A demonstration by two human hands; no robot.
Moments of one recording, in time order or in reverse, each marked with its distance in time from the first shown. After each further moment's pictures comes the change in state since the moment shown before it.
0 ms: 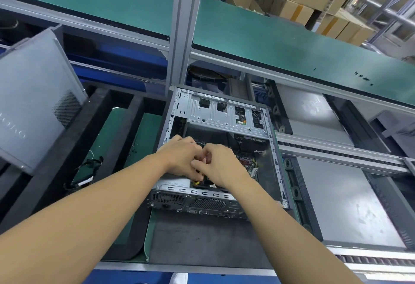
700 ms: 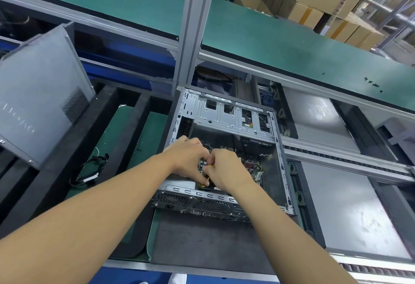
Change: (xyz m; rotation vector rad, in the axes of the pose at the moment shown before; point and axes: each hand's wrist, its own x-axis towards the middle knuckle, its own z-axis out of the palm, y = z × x) left_hand -0.002 0.001 -0.001 -0.013 0.007 0.008; right_hand 0.001 -0.006 0.004 -0.117 0.007 0.014
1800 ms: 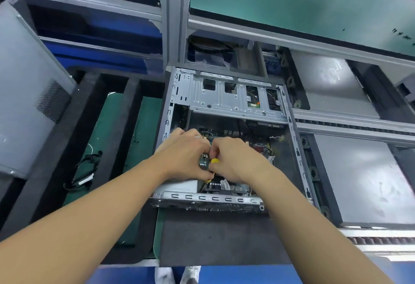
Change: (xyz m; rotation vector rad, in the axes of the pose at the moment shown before) left_hand 0.004 -0.001 0.004 0.037 0.041 -0.031; right_hand 0.029 0.012 -0.013 -0.005 -0.245 0.026
